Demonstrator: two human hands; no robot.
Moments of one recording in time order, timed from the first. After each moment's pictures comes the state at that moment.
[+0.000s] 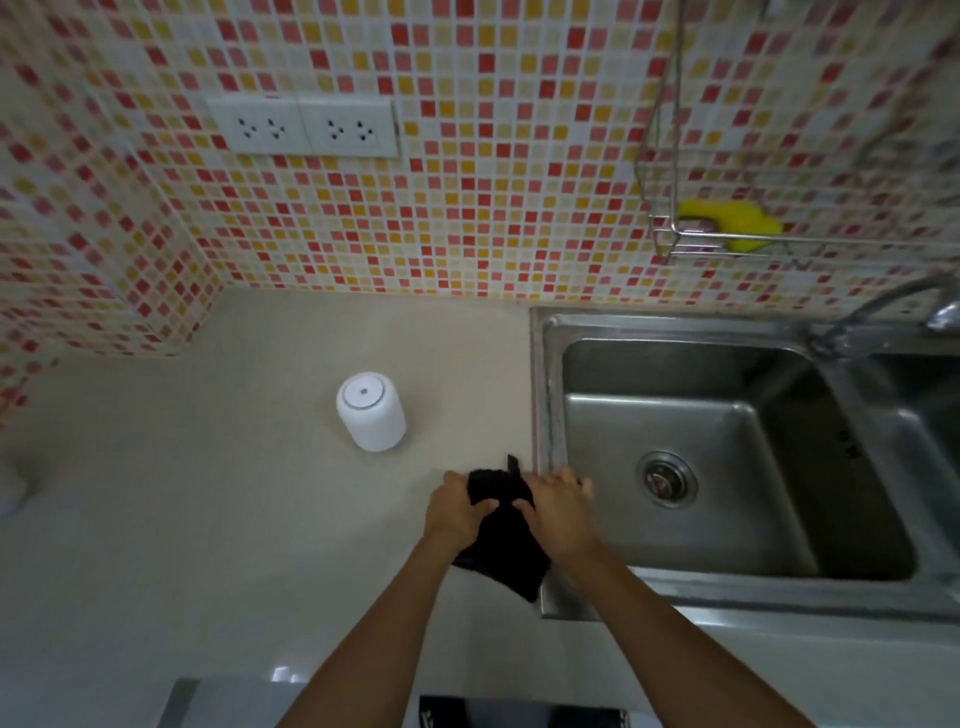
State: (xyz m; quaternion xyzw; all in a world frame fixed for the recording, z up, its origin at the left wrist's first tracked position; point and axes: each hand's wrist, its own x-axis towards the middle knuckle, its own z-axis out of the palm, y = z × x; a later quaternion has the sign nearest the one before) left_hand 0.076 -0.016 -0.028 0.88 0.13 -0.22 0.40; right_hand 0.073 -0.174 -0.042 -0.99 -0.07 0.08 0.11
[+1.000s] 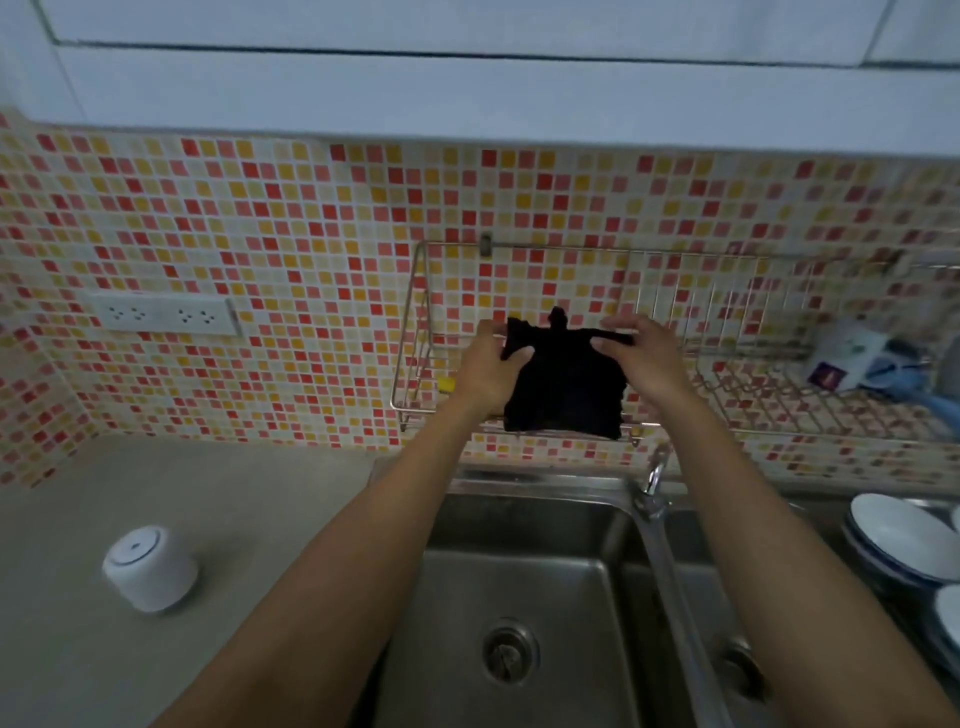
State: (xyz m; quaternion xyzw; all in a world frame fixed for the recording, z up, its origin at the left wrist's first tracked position) left_hand 0.263 -0.349 0.255 0.80 -0.06 0.06 0.60; right_hand 0.272 -0.547 0.264 -0.77 0.01 -0.14 0.62
